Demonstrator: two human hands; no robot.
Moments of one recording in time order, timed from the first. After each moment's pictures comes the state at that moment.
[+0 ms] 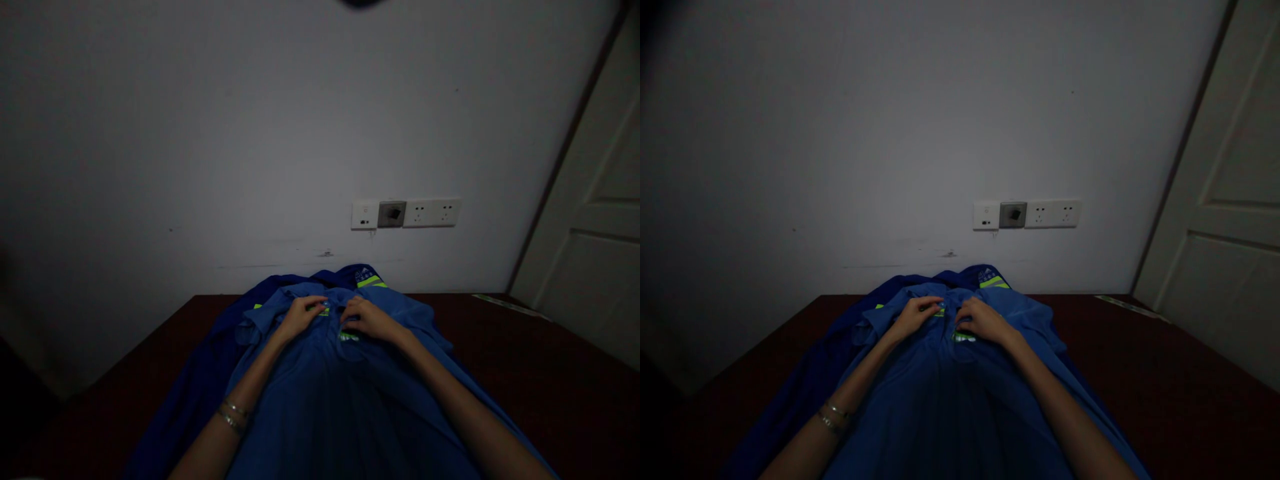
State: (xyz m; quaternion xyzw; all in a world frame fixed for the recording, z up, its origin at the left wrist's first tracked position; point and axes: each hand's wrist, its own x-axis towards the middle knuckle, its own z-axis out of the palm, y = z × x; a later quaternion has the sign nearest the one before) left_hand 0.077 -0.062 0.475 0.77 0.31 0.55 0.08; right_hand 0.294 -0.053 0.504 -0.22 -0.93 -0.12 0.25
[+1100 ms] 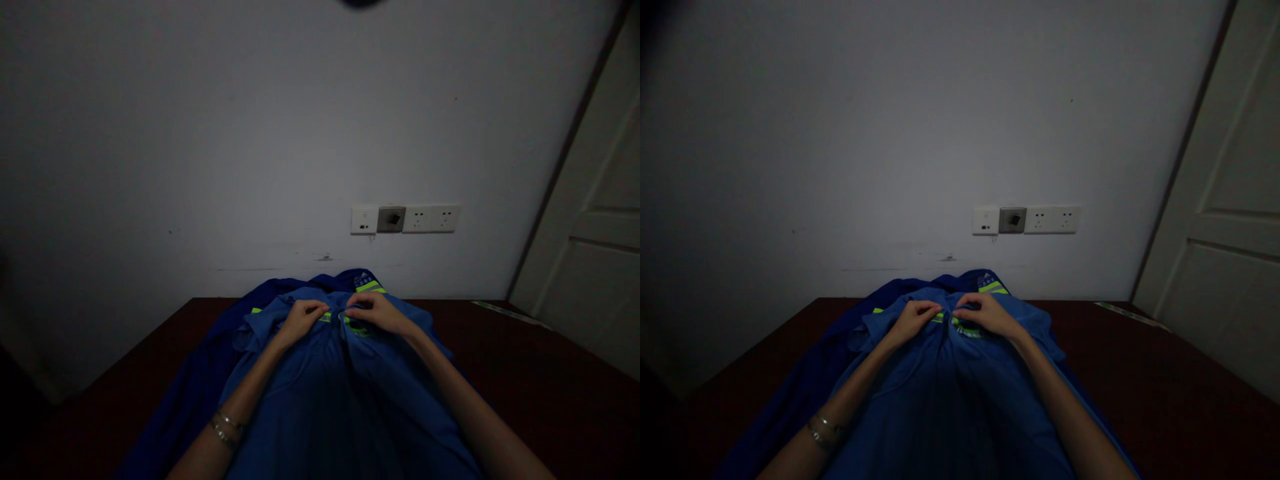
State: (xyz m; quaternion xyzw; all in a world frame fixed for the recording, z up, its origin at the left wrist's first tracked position) left_hand 0.089 -0.084 0.486 0.76 0.32 0.56 0.09; right_hand 0.299 -0.090 0.538 -0.23 -0.90 0.11 0.36
